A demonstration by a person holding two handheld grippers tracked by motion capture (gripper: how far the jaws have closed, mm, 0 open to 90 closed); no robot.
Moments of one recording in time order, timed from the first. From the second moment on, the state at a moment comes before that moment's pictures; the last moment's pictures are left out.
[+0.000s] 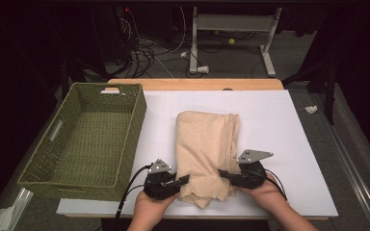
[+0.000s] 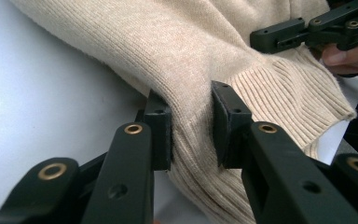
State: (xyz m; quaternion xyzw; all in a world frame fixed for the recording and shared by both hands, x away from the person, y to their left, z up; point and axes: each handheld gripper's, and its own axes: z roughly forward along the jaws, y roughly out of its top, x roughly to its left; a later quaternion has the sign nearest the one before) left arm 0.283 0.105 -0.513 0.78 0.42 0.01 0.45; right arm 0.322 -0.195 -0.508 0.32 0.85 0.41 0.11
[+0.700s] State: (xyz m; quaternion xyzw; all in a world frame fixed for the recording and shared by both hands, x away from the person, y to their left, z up) left arm 0.262 0.120 -0.511 0.78 0.43 0.04 0.45; right arm 0.298 -0.222 -0.511 0.36 0.81 0.44 0.11
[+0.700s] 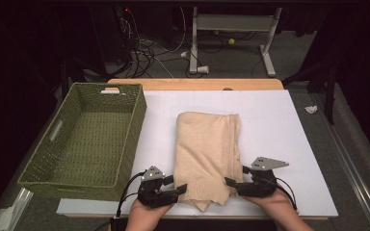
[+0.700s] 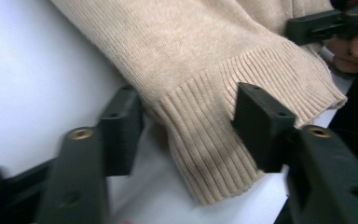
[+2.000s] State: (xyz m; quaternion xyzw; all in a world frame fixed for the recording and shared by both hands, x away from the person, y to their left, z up) left arm 0.289 0.125 -0.513 0.82 0.47 0.10 0.31; right arm 0.301 -0.316 -0.507 0.44 0.74 0.46 0.23
